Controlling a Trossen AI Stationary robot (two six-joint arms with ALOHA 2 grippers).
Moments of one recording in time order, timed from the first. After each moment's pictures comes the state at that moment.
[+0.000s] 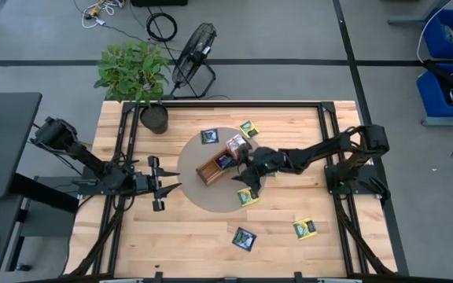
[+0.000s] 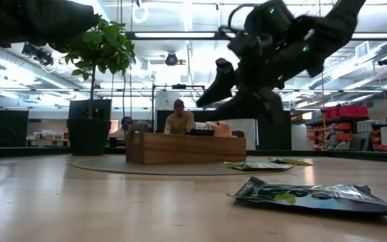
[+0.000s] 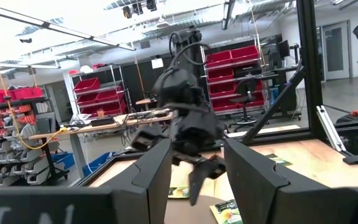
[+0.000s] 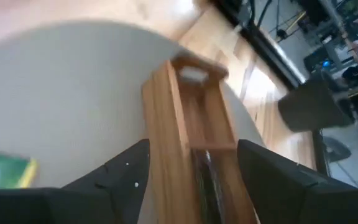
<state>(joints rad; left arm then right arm) -0.60 1.18 0.04 1.46 -0.75 0.35 -0.01 1.68 0.73 0.44 -0.03 -0.78</state>
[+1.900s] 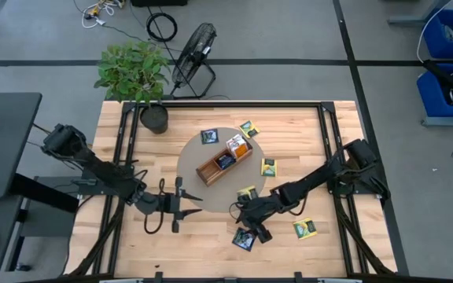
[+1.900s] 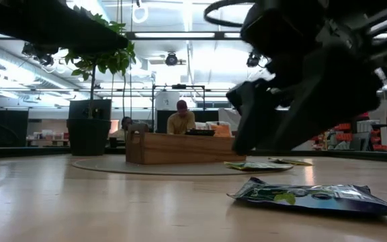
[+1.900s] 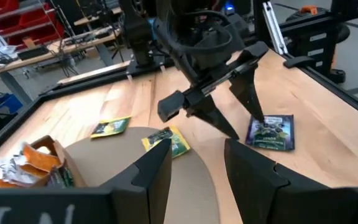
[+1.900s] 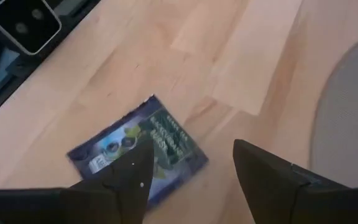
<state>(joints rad) -0.60 1.38 0.42 0.74 -0.61 0.08 0.39 1.86 0.89 0.23 -0.14 -0.01</state>
